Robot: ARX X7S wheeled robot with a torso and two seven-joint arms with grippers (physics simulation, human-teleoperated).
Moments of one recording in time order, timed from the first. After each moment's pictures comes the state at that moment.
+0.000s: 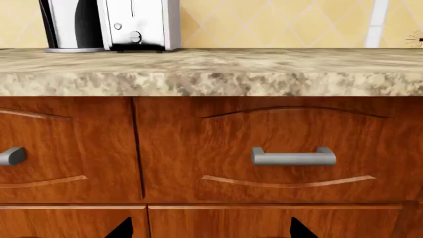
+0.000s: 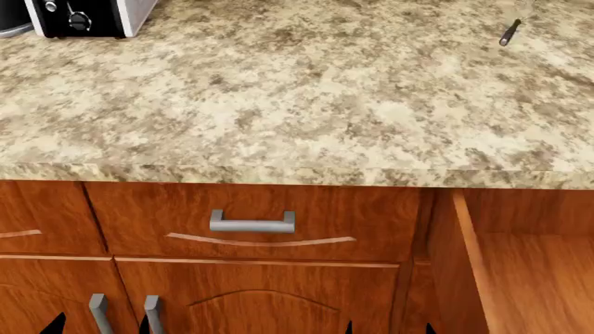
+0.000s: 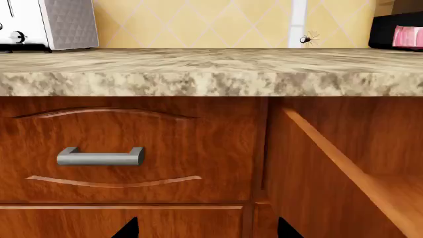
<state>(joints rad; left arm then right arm) 0.00 0.00 0.00 0.00 0.00 0.00 0.00 0.00 0.00 0.00 0.00 0.00 0.00 0.00</state>
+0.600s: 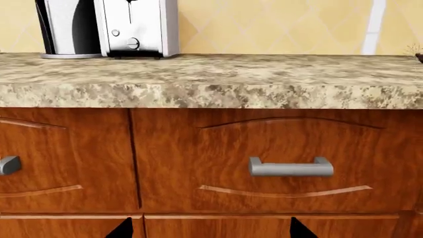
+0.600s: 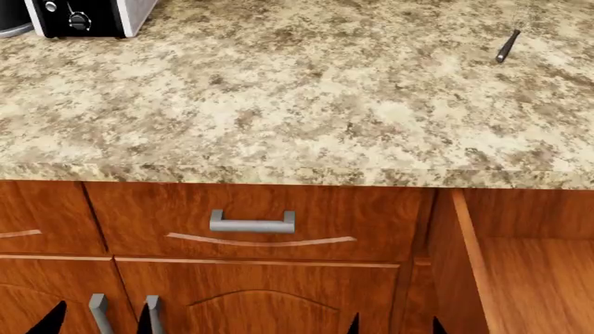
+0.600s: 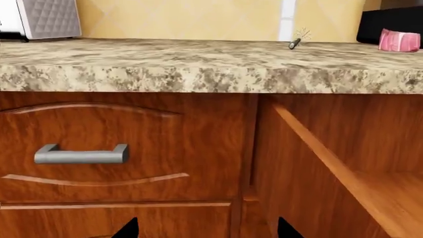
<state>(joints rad) -0.03 -0.06 0.07 0.04 -0.07 -0.05 -0.07 0.04 0.05 -0.06 -0.01 0.04 0.09 0.10</state>
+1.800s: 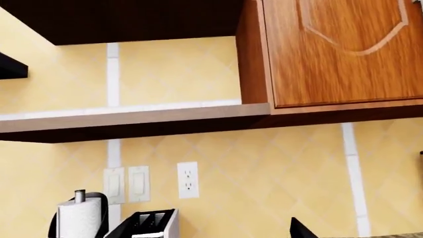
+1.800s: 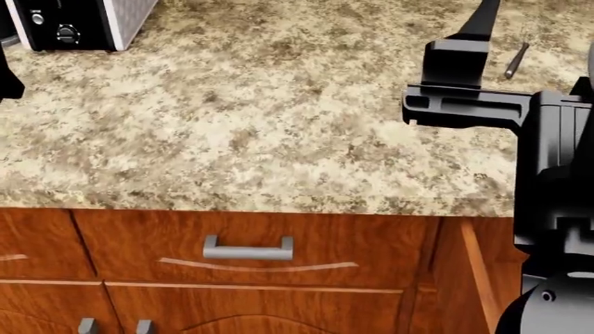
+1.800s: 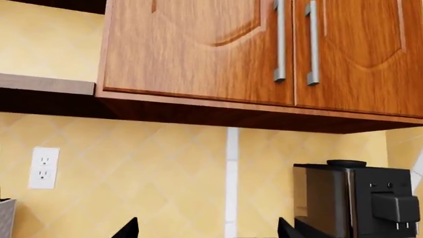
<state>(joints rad) -1.15 -0.27 -0.20 0.88 -1.14 -1.53 -0.76 0.86 0.19 0.06 -0.89 0.08 1.25 0.12</state>
